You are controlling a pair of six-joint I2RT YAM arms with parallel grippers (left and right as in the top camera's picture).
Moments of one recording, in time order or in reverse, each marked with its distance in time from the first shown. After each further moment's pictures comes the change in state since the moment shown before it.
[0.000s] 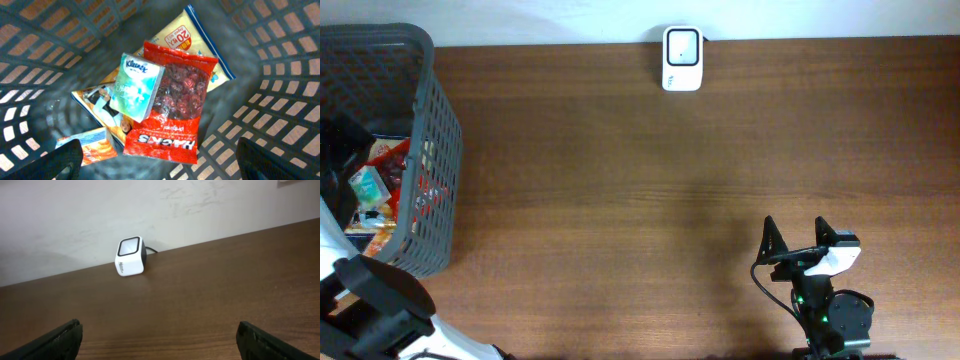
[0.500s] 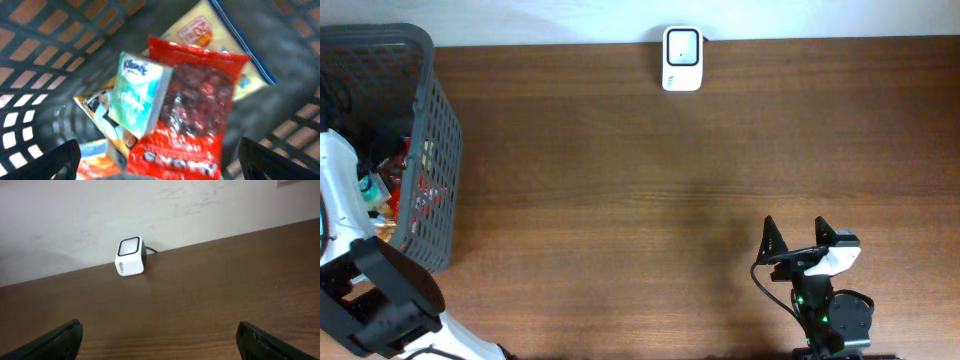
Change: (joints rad) left arm -0.113 0.006 -0.193 0.179 -0.238 -0.040; right arm 0.000 0.000 0.000 0.000 0.000 0.001
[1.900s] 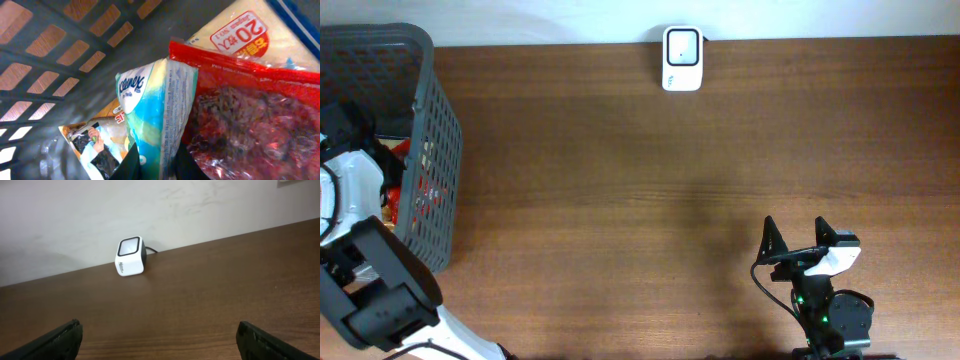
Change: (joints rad) left arm 0.004 0.035 -0.264 0.365 -0.133 0.072; right arm 0.000 0.000 0.000 0.000 0.000 -0.001
